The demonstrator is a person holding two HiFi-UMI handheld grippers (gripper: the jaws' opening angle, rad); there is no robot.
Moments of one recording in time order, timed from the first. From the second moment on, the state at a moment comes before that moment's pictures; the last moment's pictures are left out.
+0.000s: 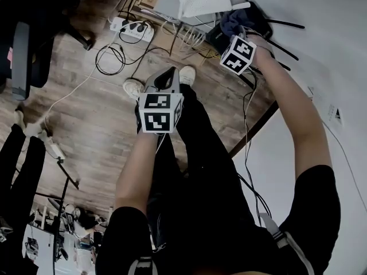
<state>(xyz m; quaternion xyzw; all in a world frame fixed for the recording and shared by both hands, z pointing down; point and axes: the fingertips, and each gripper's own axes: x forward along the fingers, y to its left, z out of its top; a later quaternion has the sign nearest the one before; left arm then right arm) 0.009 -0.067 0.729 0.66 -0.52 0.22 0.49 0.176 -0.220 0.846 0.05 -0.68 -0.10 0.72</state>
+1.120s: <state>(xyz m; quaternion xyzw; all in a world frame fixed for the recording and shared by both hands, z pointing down) -0.014 -0.046 0.738 0.67 -0.49 0.24 0.50 0.190 -0.121 0.837 -0.08 -0.68 0.22 0.69</state>
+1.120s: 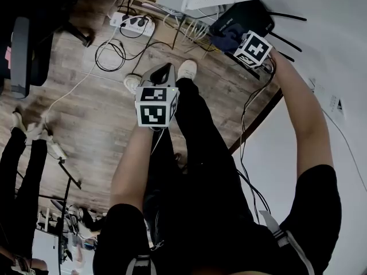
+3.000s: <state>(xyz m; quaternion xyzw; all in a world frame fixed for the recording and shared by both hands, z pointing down) 0.021 -0.077 0.765 0.66 -0.49 0.25 0.51 0.334 -0.283 0.863 0.07 -0.48 0.06 0.87</state>
